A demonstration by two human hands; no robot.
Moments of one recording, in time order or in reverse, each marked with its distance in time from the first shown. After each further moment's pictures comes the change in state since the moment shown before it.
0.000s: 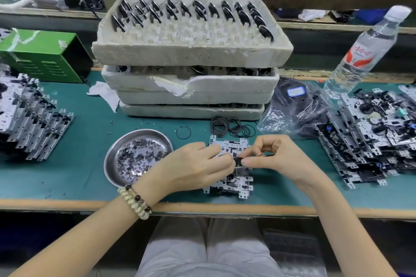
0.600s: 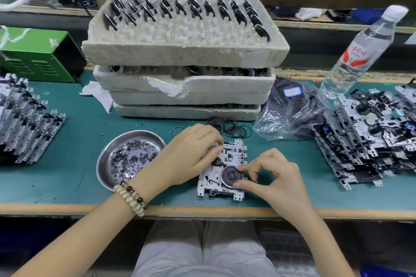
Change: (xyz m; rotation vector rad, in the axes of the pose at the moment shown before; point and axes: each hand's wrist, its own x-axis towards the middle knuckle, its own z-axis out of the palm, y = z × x) left_hand 0.005 -0.009 0.010 -0.579 -0.213 -0.570; right_hand -0.031 0.033 0.024 -0.320 0.325 -0.343
